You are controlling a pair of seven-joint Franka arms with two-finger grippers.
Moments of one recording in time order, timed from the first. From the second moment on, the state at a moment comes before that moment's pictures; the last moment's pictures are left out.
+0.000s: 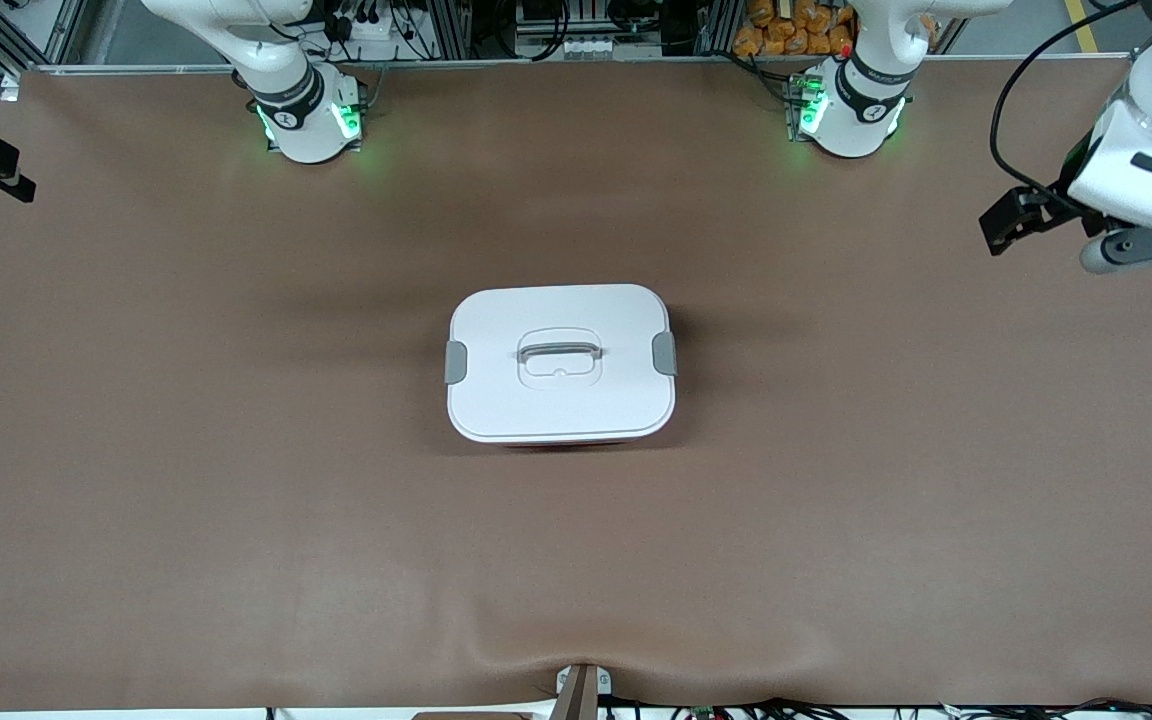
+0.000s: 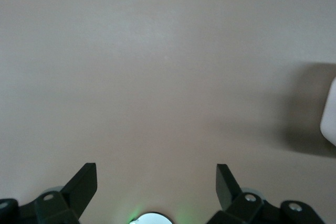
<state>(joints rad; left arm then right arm) -0.13 -0.07 -0.04 -1.63 0.15 1.52 -0.29 -0.04 -0.04 -0.03 -1.42 0.01 1.31 -0.10</state>
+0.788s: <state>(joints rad) -0.18 -0.15 -0.01 -1.68 0.10 1.51 -0.24 -0.07 -0.04 -0.04 -1.42 0.02 1.31 -0.10</state>
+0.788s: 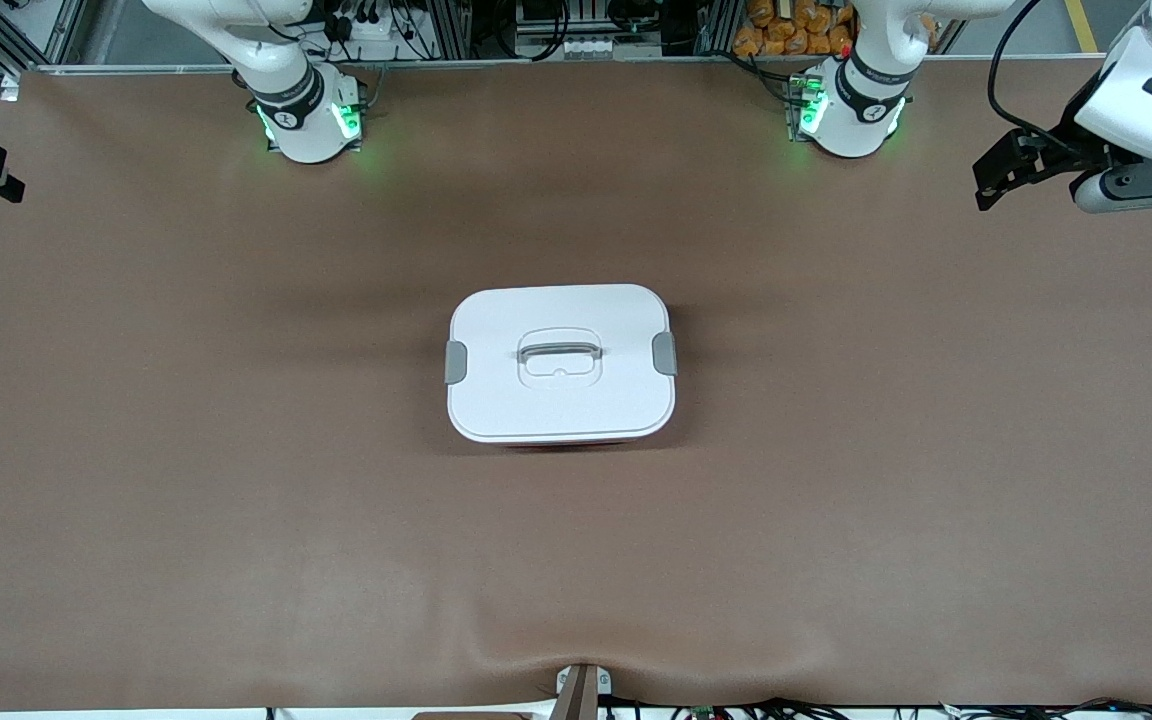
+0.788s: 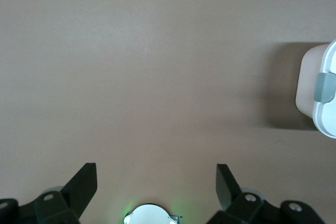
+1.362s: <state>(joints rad) -0.18 -0.15 -0.01 -1.66 0.08 1.51 -0.24 -0.07 -0.04 -0.04 -1.42 0.02 1.31 -0.10</state>
